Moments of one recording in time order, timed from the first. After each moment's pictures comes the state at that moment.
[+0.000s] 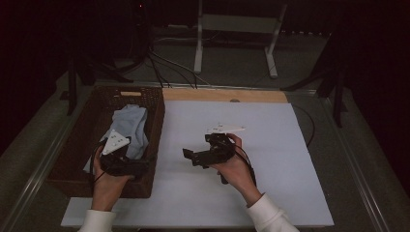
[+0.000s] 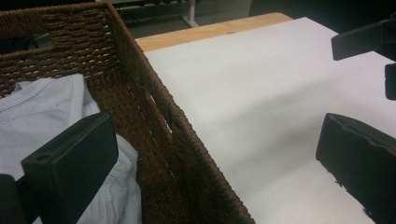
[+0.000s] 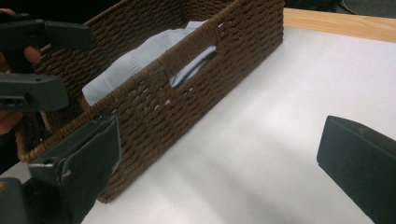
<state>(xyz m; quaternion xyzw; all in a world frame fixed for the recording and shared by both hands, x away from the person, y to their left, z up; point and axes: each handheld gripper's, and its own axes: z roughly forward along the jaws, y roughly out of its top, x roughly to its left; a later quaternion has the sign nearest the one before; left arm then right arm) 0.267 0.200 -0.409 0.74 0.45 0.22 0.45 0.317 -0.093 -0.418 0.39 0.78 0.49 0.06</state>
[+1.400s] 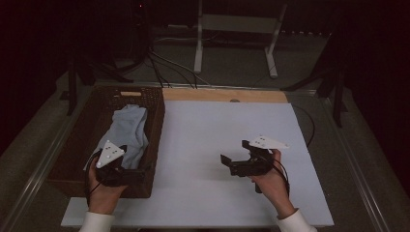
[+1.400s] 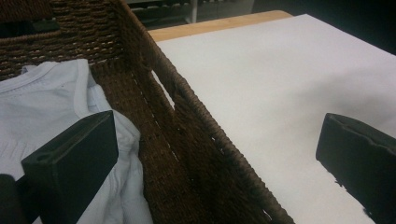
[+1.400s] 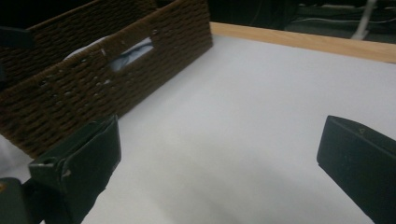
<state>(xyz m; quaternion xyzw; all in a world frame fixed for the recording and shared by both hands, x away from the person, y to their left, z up) 0.247 0.210 -0.425 0.74 0.45 0.23 0.45 0.288 -0.192 -0.432 0.41 0.75 0.50 0.14</state>
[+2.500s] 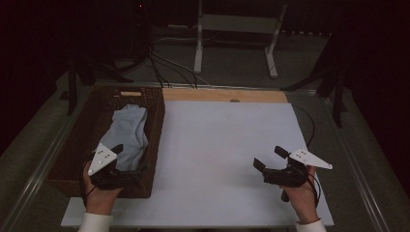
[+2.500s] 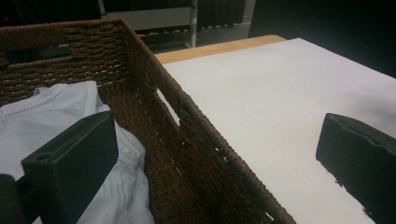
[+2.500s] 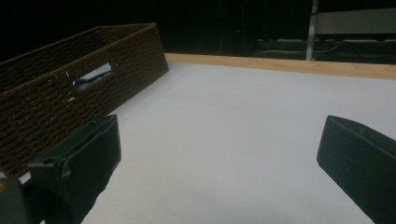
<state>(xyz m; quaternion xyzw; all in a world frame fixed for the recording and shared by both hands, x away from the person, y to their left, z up) 0.239 0.220 -0.427 0.72 0.43 0.25 0.49 0.257 -0.276 -0.444 0.44 0.68 0.54 0.20</state>
